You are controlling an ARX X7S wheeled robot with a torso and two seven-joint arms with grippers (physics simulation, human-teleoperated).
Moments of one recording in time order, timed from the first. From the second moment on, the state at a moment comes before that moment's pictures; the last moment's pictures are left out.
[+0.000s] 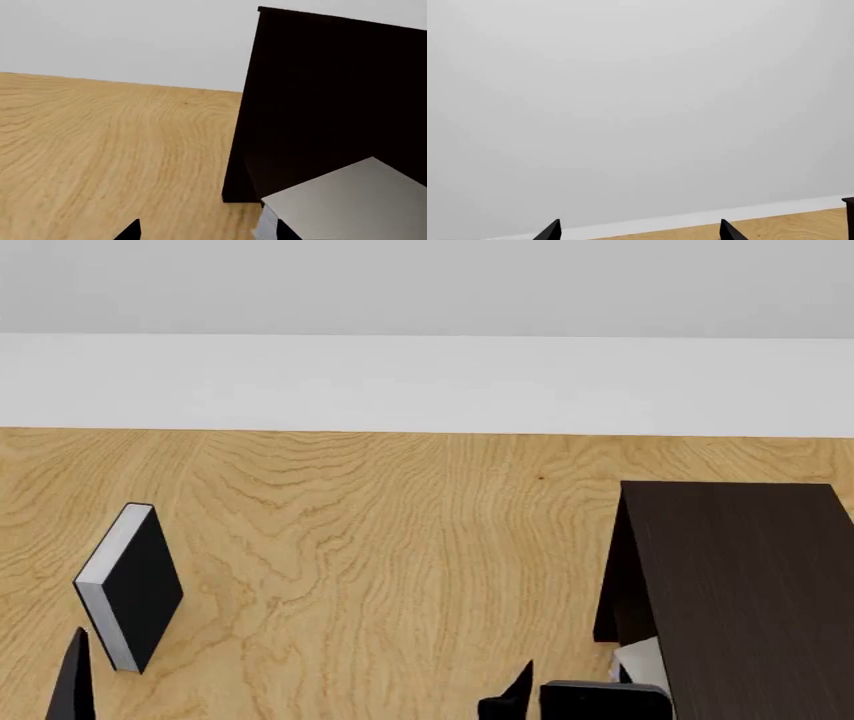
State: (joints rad) left arm 0.16 -0.53 0.17 0.78 -0.30 -0.21 -0.40; right arm 0.64 0.03 -0.15 1.31 0.01 -0.51 0.23
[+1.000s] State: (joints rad) left arm 0.02 -0.46 0.24 0.71 -0.20 -0.18 -0.43; right arm 0.55 0.36 -0.46 -0.05 0.19 -0.11 0.25
